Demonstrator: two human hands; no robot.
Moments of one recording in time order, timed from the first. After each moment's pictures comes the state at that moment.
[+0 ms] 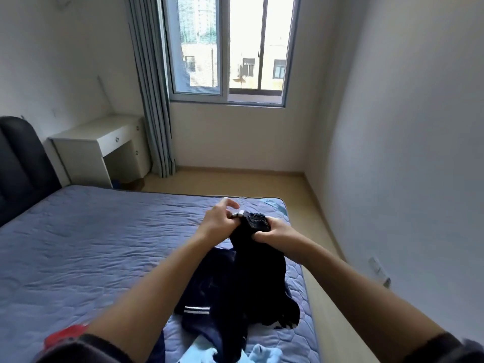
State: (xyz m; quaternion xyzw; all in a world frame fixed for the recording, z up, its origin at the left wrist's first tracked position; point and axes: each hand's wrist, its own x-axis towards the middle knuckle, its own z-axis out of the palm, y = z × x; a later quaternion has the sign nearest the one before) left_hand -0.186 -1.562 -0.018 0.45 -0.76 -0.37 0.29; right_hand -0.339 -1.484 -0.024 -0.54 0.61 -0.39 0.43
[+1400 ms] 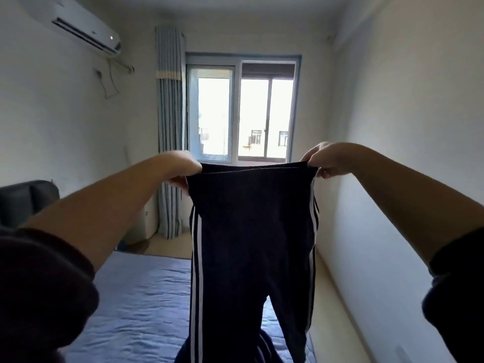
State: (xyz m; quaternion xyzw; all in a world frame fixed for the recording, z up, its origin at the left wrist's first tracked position) left_hand -0.136 -1.623 0.256 0.60 -0.77 -0.16 0.17; right_hand -0.437 -1.531 0.281 -0.54 0.76 -0.30 0.19
